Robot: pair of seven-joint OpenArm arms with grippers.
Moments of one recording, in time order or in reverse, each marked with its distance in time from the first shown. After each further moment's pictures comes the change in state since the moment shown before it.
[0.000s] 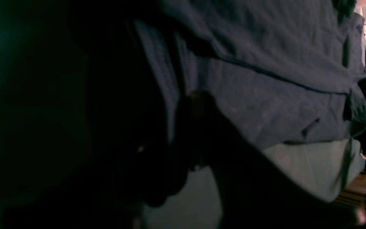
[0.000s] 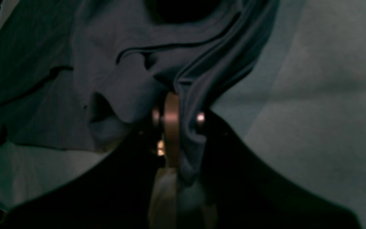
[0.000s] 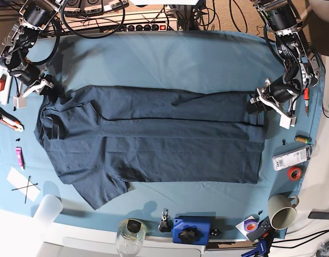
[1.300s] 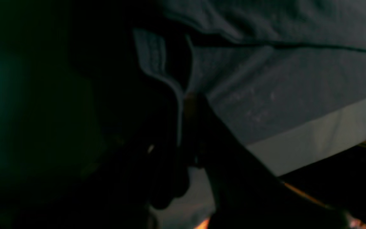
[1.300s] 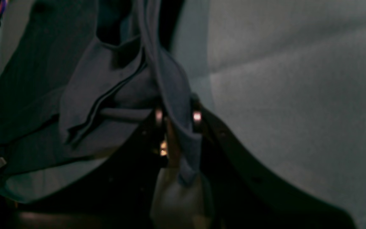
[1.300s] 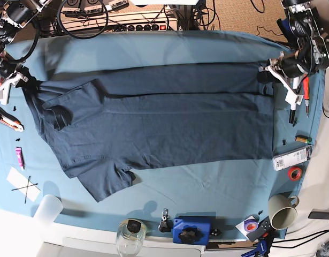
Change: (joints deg) left arm 13.4 -6.9 0.5 13.9 -4.9 0.2 9.2; right arm -2.3 6.8 10.2 -0.2 10.7 -0.2 -14.0
